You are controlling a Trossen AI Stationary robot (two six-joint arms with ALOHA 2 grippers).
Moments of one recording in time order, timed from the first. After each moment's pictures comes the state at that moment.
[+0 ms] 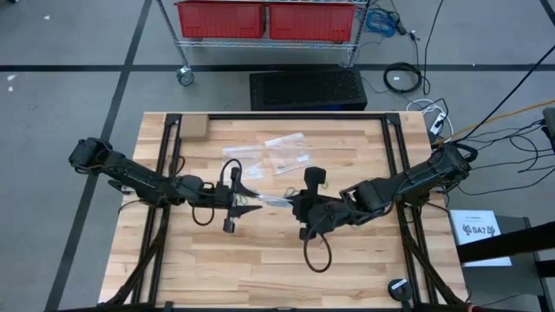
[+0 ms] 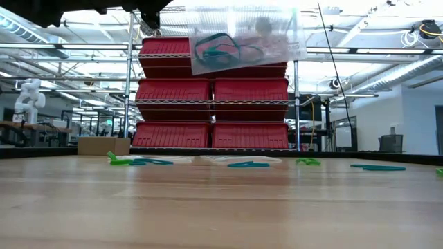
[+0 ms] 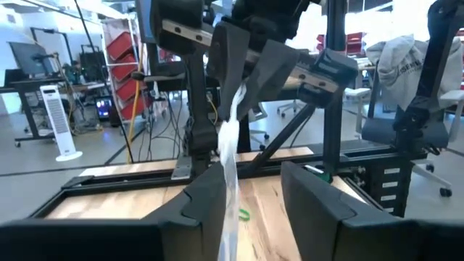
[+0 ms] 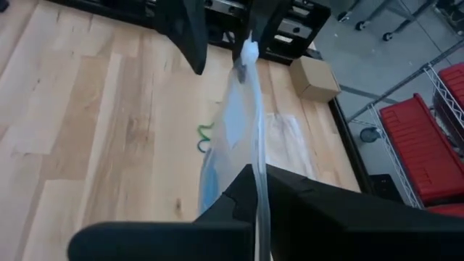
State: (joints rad) left arm -0.27 1.22 0.49 0.85 -0.15 0.11; right arm 0.41 1.62 1.55 -0.68 0.65 0.07
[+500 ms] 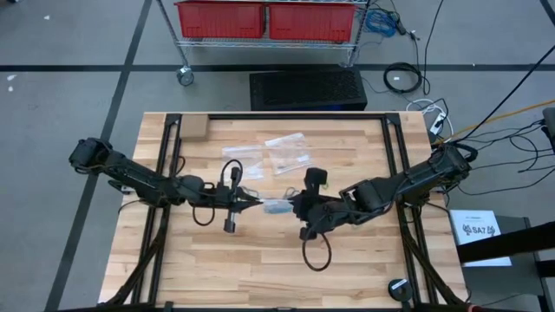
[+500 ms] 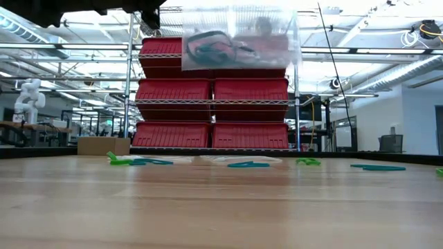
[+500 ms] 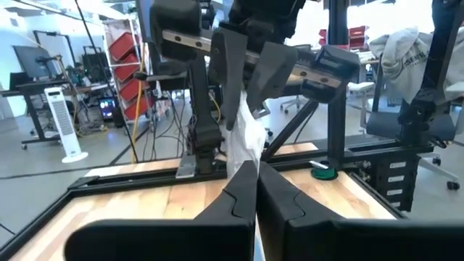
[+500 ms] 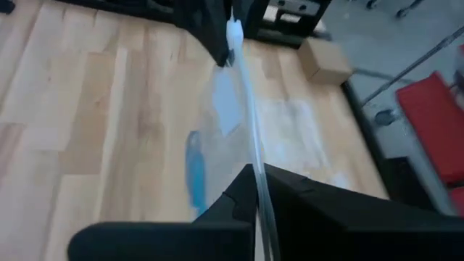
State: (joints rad) left arm -0.27 1.22 0.49 0.84 -0.16 0.14; right arm 0.41 1.62 1.55 -0.72 0.62 0.16
